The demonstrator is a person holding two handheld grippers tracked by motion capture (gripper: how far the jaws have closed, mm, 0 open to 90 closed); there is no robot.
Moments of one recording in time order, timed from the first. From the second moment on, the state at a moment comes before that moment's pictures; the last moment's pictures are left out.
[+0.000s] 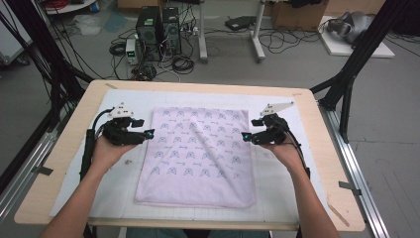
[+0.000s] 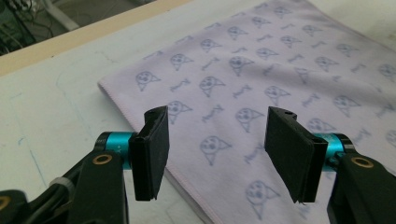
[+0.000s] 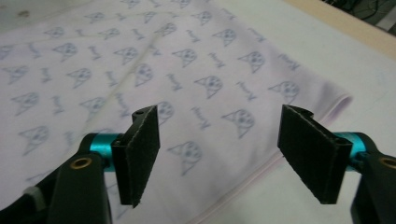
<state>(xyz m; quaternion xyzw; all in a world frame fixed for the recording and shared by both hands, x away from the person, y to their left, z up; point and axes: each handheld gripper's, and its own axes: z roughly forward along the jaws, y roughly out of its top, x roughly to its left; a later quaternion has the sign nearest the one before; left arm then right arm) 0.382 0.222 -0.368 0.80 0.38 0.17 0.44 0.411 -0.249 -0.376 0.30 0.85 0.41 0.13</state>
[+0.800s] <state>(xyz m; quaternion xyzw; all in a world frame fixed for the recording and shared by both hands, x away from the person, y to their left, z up) 0.448 0.215 -0.434 0.79 0.45 0.18 0.38 0.471 -0.244 -0.438 0.40 0.83 0.35 0.14</state>
